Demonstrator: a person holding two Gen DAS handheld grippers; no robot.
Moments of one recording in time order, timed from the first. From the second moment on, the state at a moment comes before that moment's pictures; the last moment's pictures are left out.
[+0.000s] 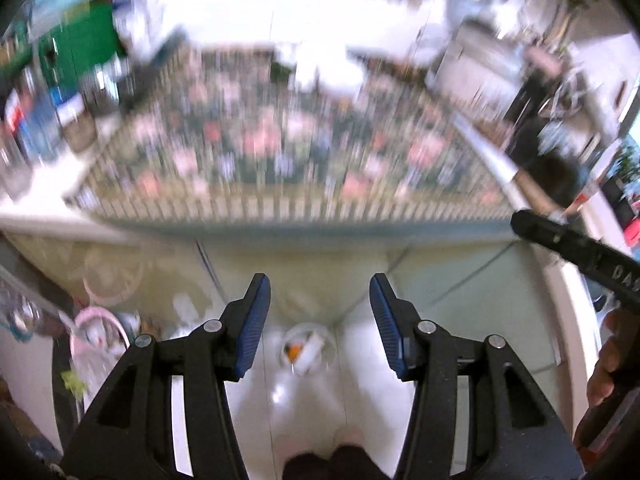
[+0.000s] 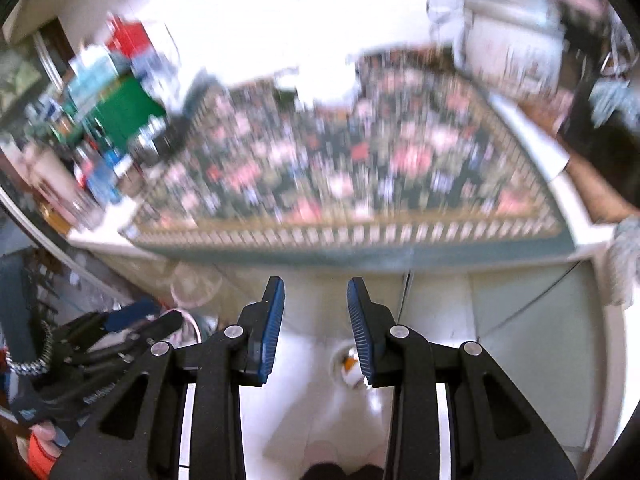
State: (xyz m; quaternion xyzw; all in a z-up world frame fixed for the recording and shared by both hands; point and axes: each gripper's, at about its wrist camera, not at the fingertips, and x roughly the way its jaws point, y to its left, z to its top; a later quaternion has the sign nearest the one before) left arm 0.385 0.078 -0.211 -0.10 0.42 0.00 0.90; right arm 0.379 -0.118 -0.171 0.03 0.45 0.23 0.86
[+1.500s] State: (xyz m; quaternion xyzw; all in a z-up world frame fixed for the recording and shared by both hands) left arm 0.574 0.100 -0.054 -0.09 0.29 0.07 0.95; right arm 0.535 -0.105 -0.045 -0.01 0.30 0.28 0.91
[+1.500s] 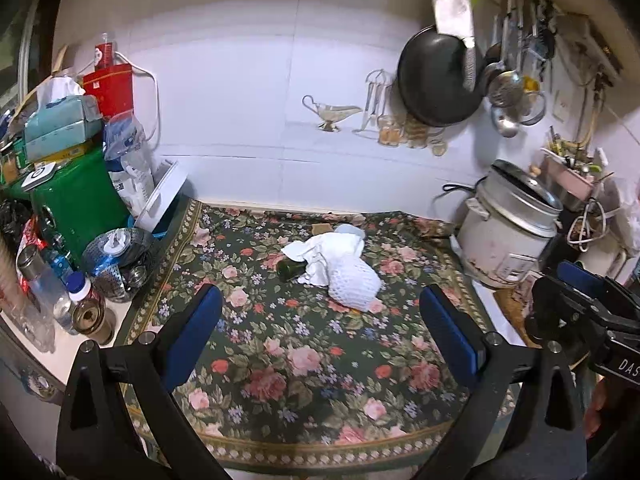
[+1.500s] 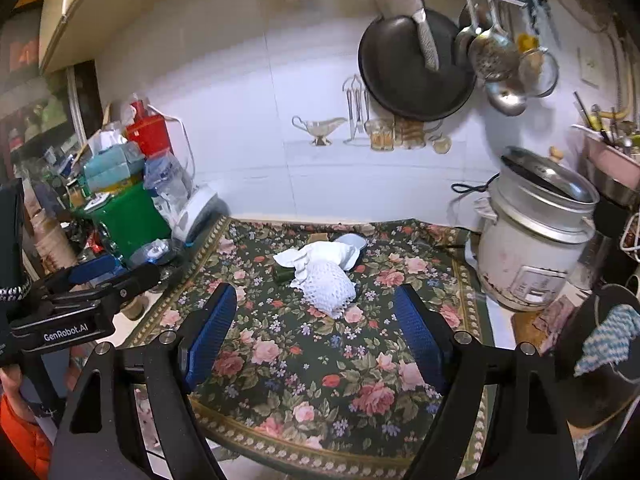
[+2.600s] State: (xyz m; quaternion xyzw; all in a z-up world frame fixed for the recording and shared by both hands) left arm 0.798 0.217 -0.239 -0.09 0.49 -0.01 0.87; right arm 0.755 -0.030 -0.258 0.16 0.54 0.16 0.81
